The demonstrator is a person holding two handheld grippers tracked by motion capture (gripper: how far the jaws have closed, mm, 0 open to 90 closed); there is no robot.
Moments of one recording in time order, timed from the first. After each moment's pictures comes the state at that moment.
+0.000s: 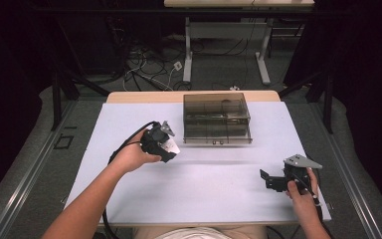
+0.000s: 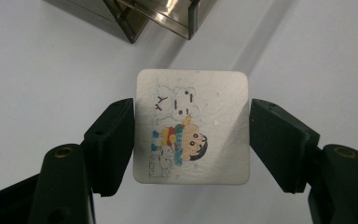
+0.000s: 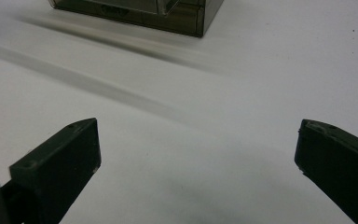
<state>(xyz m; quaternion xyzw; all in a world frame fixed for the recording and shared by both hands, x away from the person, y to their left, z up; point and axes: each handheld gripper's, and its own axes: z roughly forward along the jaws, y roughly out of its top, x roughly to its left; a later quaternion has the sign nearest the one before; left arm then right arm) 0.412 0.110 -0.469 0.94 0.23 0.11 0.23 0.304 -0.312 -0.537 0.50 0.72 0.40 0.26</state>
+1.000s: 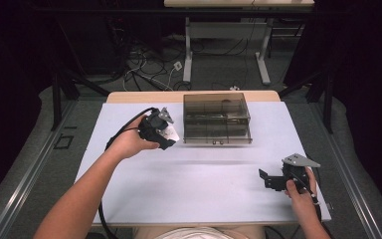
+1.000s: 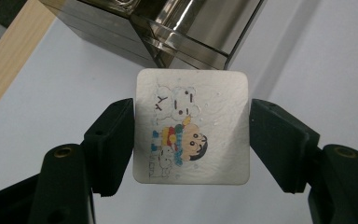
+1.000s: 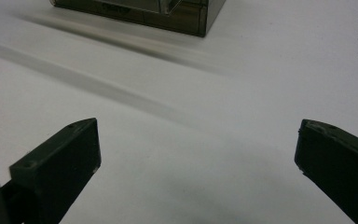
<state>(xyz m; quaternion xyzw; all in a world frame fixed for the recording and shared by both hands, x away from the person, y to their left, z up) 0.431 0.112 -0.437 0.94 0.21 0.13 0.24 0.307 -0.309 -0.538 0.50 0.72 0.40 0.26</state>
